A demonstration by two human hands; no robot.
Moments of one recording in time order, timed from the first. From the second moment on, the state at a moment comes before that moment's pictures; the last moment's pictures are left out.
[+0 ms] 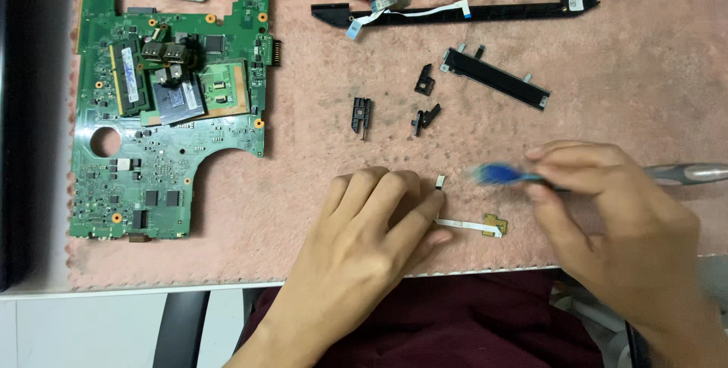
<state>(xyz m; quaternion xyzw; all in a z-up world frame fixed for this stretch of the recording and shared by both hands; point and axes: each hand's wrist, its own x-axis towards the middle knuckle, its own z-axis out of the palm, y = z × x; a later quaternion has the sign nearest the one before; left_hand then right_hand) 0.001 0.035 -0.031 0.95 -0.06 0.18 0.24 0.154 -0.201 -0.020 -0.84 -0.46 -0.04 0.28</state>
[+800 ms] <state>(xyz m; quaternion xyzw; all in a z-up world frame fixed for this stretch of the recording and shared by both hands) -0.002 0.038 -0.032 0.95 -0.09 0.15 0.26 0.155 -0.172 -0.014 -0.82 -0.53 -0.08 0.19</state>
